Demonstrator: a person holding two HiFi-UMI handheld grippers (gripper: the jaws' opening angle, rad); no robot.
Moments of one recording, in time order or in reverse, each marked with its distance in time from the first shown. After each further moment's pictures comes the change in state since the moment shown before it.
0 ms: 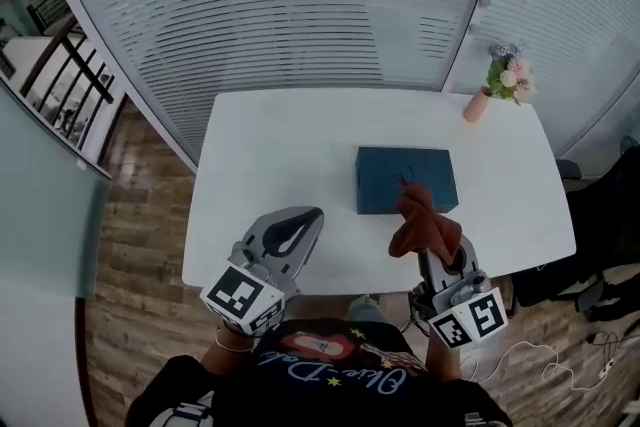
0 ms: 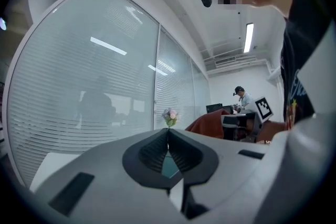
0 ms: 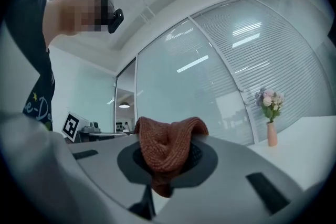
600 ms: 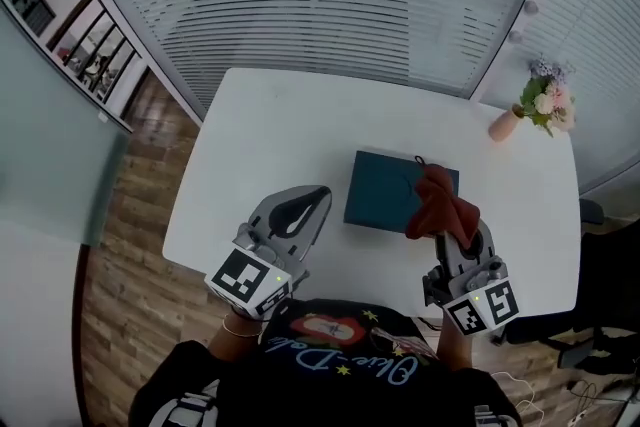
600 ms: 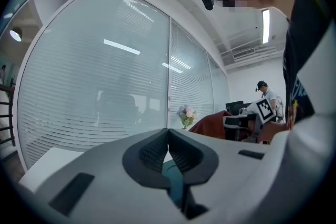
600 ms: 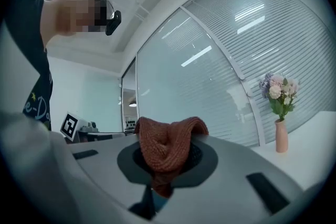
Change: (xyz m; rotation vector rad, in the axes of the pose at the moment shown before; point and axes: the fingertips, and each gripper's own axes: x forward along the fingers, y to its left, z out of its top) left arm 0.092 0.018 -0.010 -0.034 0.009 0.195; right arm 0.047 -0.115 -0.001 0.043 0.055 0.144
